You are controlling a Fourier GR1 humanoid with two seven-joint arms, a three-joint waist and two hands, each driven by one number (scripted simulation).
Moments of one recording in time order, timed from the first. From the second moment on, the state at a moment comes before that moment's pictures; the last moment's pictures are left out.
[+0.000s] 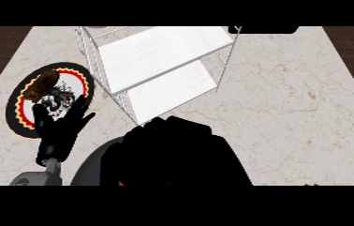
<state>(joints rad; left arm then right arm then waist) -0.05 0.30 -0.06 -1.37 0.27 0.11 0.26 -0.85 -0.02 0.68 -2.13 0.67 0.12 1.15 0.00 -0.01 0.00</state>
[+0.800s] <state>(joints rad) -0.05 0.30 -0.04 -1.35 0.26 0.09 0.23 -1.29 -0.05 0.18 -1.70 0.47 0.22 1.05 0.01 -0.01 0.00</state>
